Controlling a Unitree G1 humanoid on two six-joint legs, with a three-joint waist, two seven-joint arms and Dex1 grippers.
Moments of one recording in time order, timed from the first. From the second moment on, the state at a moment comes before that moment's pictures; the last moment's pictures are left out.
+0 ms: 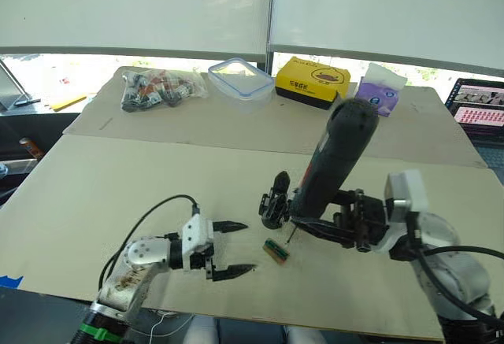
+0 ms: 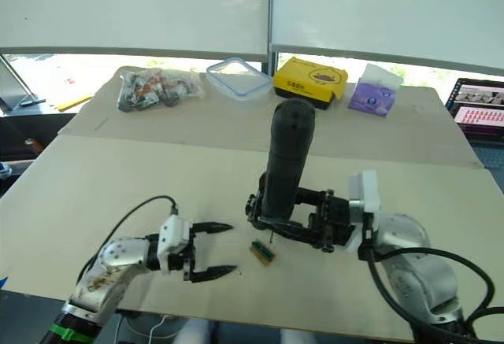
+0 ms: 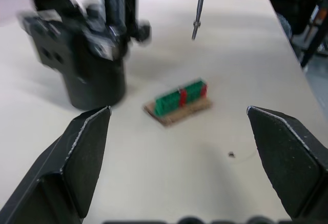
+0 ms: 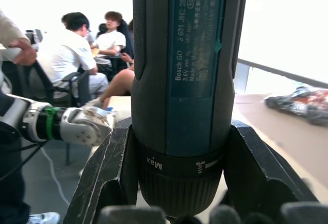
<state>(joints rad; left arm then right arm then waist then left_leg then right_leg) -0.08 0.56 -0.10 -0.18 -0.45 0.08 -1.15 -0.15 -0.62 -0.14 -0.54 0.83 0.30 1.00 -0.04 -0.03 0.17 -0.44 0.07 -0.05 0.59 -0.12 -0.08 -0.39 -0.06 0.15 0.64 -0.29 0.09</state>
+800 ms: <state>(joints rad) -0.24 0.57 -0.02 -0.17 -0.56 0.22 -1.16 -0.47 -0.63 -0.18 -0.42 1.00 0.51 0.82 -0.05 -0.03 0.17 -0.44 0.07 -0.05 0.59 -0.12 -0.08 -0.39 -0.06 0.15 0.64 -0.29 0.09</state>
